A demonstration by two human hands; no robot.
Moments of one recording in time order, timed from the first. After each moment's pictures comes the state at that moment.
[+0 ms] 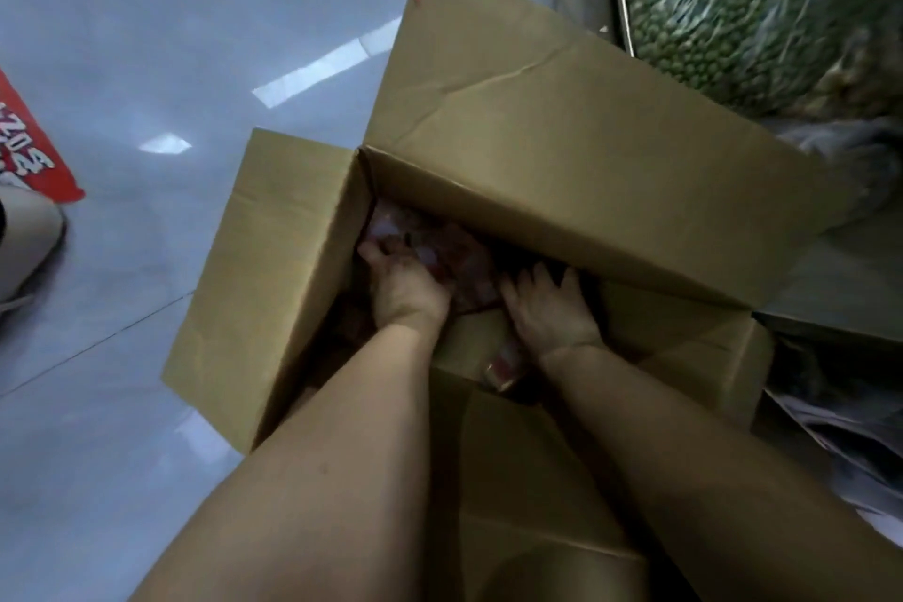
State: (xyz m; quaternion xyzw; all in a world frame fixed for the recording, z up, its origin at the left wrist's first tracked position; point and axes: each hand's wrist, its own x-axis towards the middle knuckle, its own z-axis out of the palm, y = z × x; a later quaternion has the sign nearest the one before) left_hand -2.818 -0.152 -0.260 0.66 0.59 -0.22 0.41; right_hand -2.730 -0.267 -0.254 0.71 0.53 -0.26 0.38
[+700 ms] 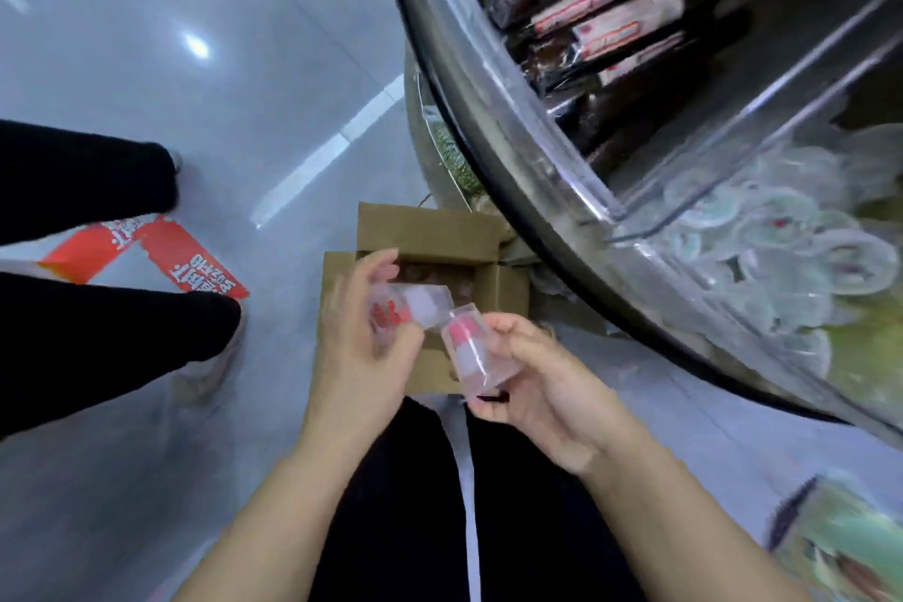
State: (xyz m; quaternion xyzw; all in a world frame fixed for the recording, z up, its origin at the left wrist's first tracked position) left_hand -2.864 -0.172 0.274 0.73 0.37 0.05 0.57; right_hand -2.781 -0.318 0.284 0.48 -0.19 -0.61 -0.60
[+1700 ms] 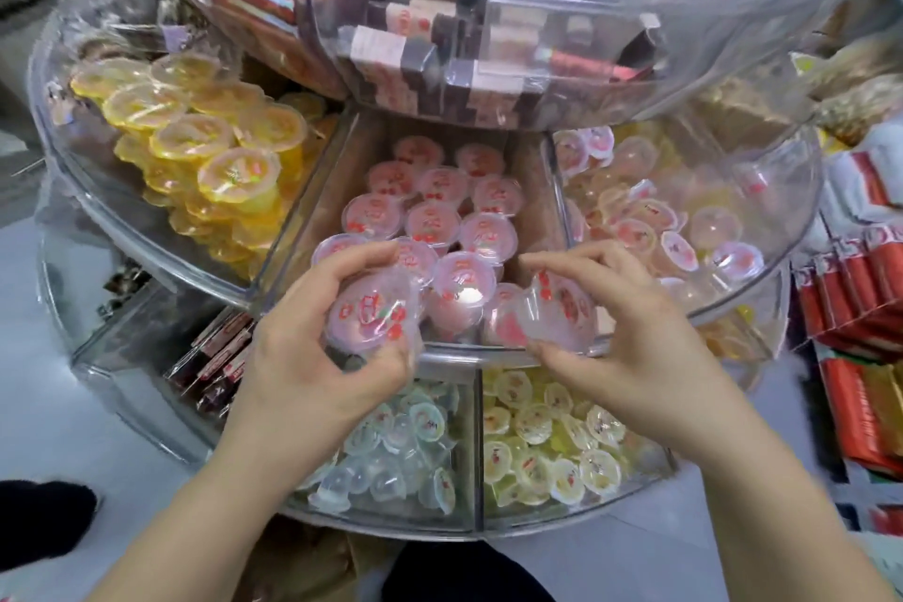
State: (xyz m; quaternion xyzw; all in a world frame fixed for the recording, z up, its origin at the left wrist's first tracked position) left_hand -2.642 -0.343 0.575 0.80 -0.05 0.15 0.57; right_hand -2.601 -0.567 0.609 0.91 0.21 -0.03 -0.36
